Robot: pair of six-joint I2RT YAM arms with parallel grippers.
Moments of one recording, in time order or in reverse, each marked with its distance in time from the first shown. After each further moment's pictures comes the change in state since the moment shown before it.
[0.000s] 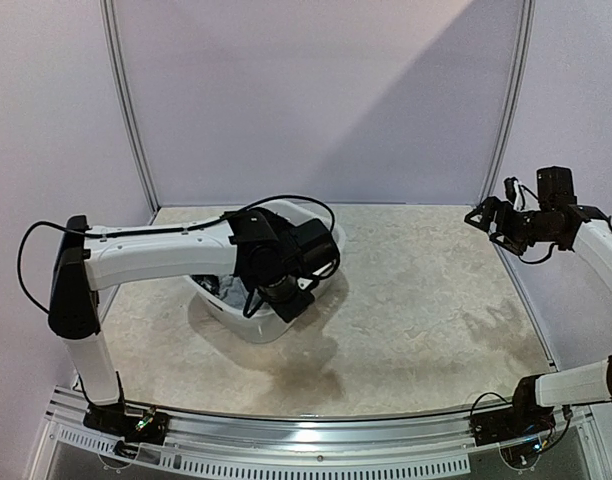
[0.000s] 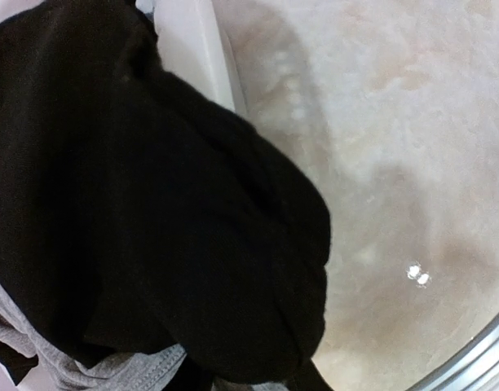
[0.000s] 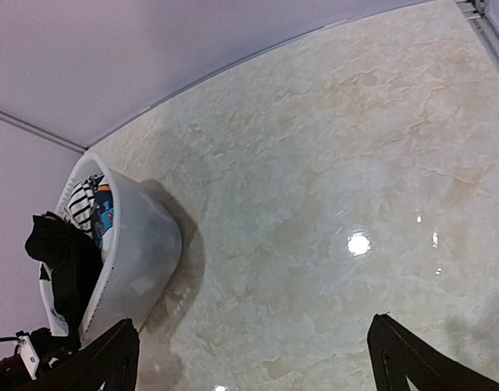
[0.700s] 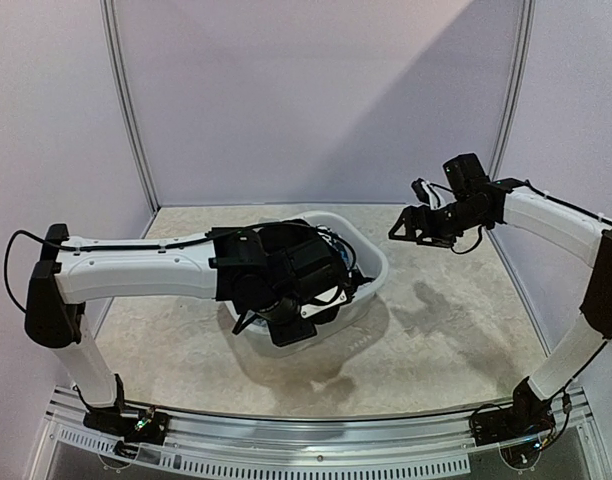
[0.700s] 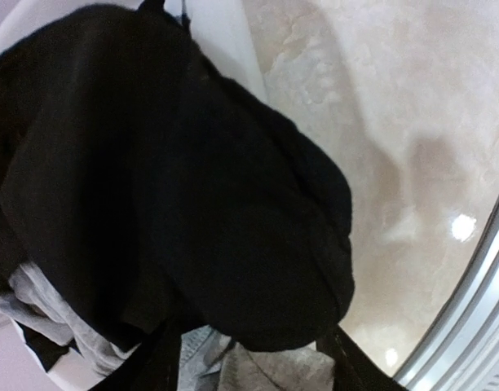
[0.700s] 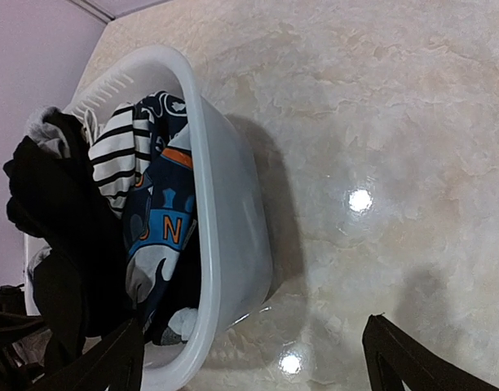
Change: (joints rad) left arm -0.129 -0.098 -0.077 0.029 0.001 0.281; right arm 0.407 0.401 0.254 -0.015 0.059 -0.097
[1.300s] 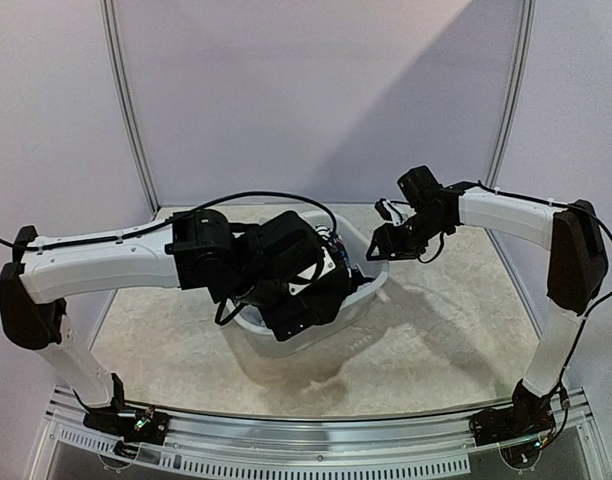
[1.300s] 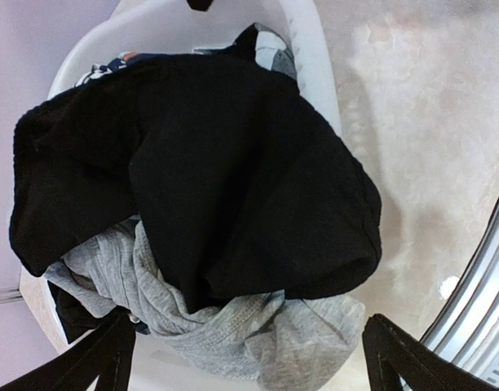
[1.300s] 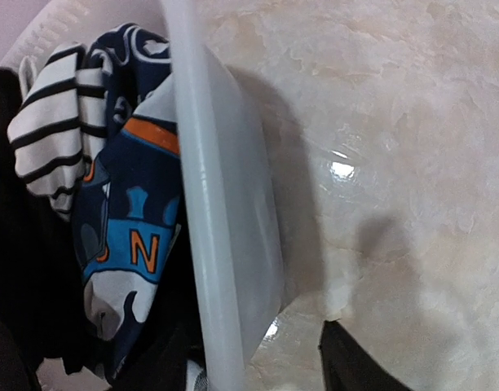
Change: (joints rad) left arm 0.000 -0.117 0.002 0.027 -0.066 -0.100; right arm 0.144 0.252 0.146 -0.040 0.093 -0.010
